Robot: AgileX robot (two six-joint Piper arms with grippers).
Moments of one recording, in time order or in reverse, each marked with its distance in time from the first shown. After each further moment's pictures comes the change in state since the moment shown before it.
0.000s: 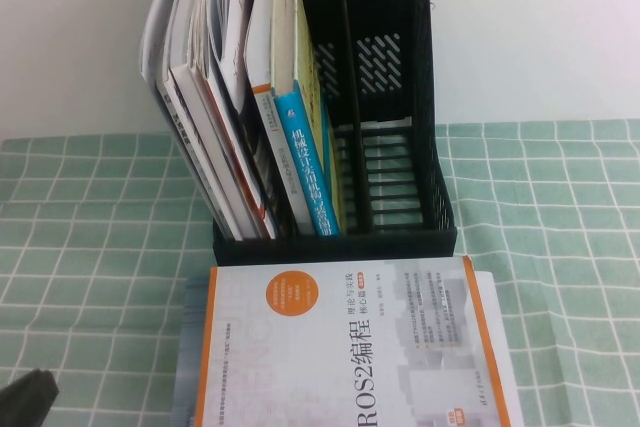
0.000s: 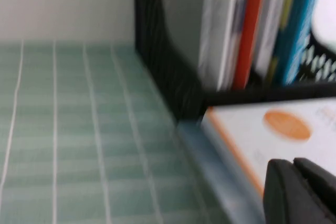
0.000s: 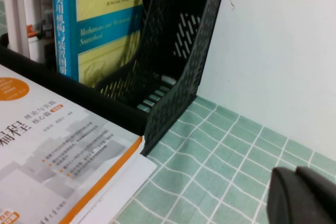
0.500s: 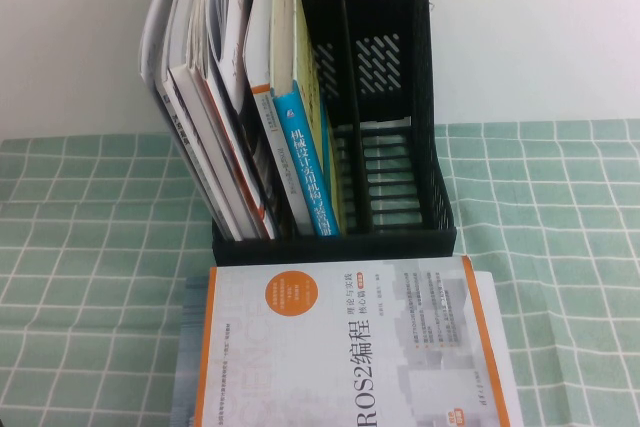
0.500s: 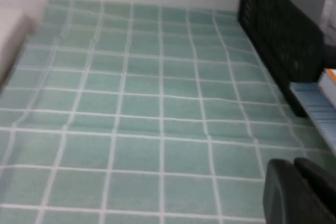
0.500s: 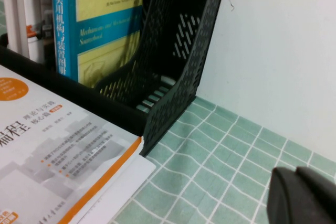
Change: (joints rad) right arm 0.000 0.000 0.000 -0.002 0.000 0.000; left arm 0.320 -0.227 0.189 -0.246 0.080 0.299
